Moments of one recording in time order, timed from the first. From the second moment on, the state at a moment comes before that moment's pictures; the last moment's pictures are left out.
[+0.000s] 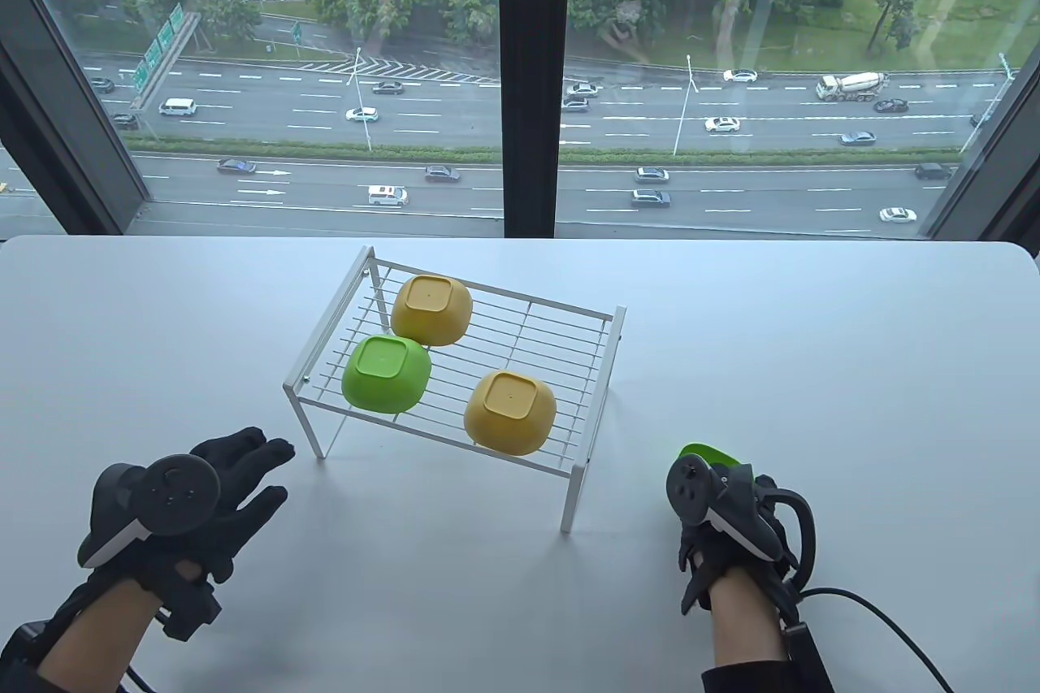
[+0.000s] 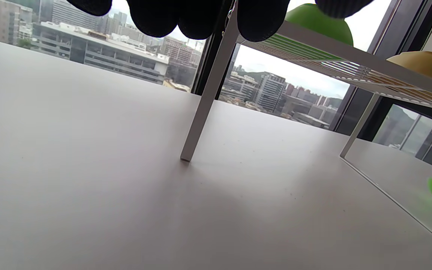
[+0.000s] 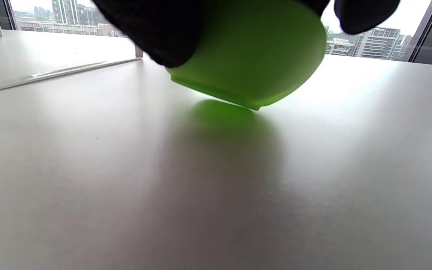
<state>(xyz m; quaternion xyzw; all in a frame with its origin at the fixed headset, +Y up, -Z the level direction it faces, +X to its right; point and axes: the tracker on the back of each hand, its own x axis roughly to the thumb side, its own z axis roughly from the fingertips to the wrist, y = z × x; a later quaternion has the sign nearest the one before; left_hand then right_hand) -0.358 -0.674 -0.293 -0.02 -0.14 0.15 0.98 0.191 -0.736 -0.315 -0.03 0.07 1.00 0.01</state>
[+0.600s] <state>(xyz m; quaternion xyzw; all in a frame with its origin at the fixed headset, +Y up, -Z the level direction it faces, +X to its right) -0.361 -0.665 -0.290 -0.02 -0.15 0.16 0.98 0.198 -0.711 -0.307 -0.01 0.01 1.00 0.08</state>
